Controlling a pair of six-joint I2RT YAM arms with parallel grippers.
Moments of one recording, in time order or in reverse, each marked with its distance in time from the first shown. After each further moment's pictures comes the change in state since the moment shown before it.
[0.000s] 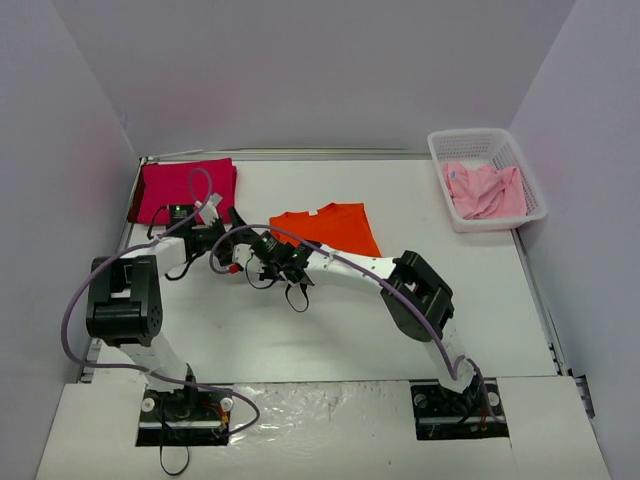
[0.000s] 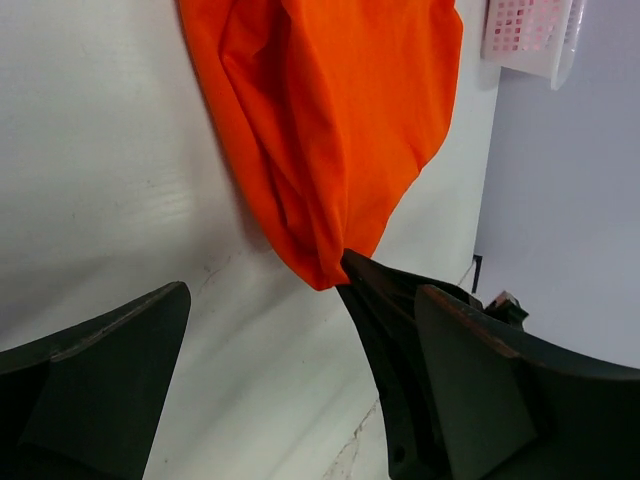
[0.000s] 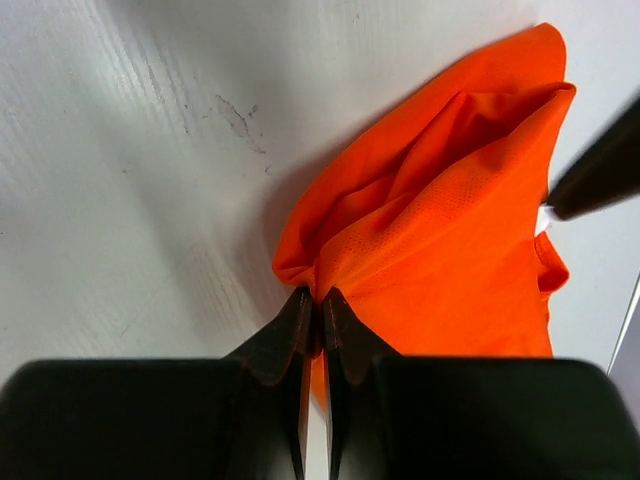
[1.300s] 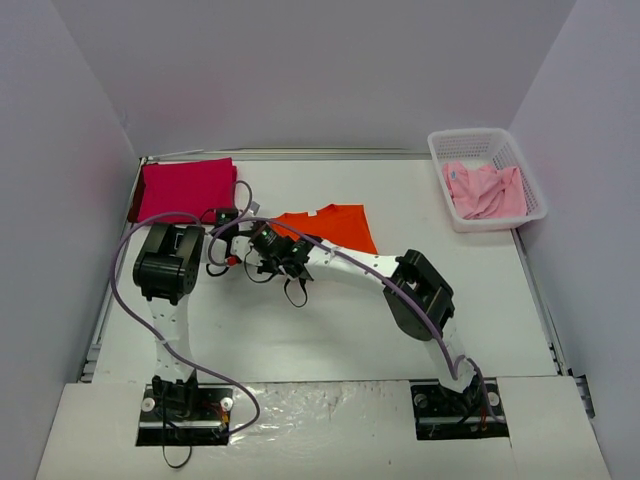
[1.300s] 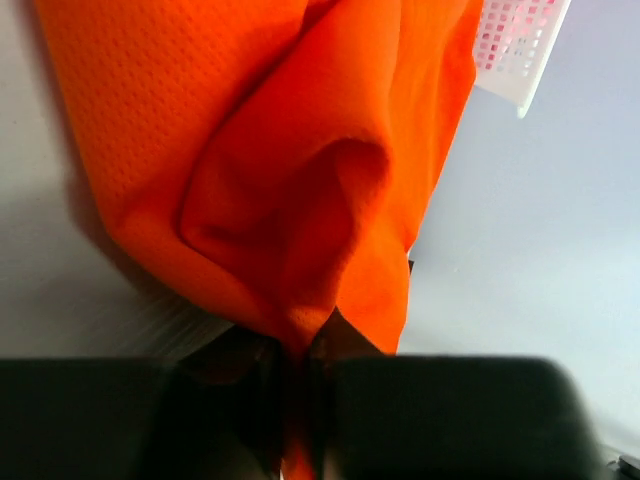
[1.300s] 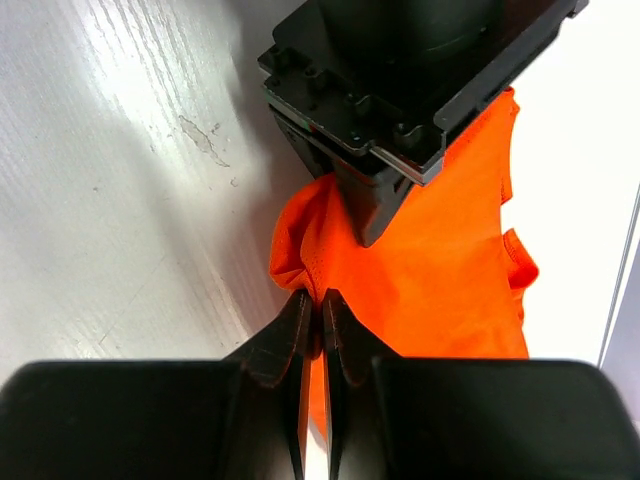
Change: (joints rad) left arm -0.200 0.424 0.097 0.514 0.019 -0.445; right arm -0.006 0.000 0.053 -0.020 0.008 0.009
